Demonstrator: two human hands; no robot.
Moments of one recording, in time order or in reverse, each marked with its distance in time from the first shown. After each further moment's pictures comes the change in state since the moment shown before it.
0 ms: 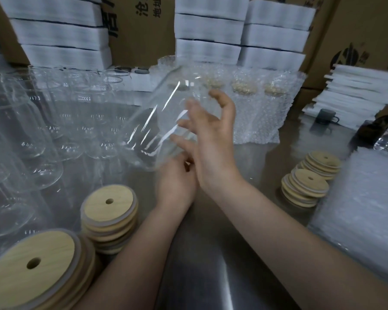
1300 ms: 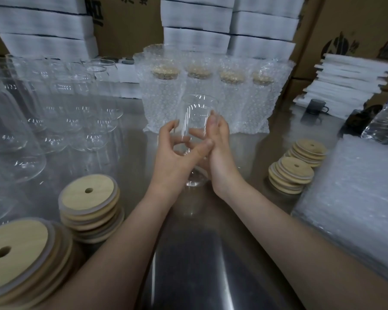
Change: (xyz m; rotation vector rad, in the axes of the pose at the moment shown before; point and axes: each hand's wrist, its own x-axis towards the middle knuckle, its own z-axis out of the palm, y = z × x) left_hand -0.011 0.026 0.001 -0.637 -0.147 -0.053; right_hand 0.003 0.023 -0.063 -0.085 0.000 0.168
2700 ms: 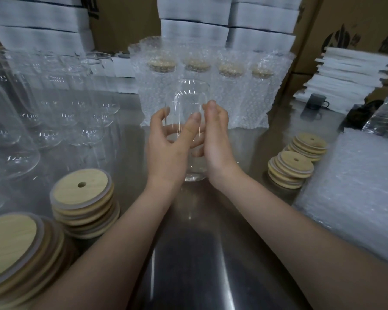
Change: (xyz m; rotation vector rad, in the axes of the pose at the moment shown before) left_hand 0.001 0.007 0.009 0.093 0.195 0.054; right_hand 0.002 -0.004 -0.003 -0.231 0.027 -0.077
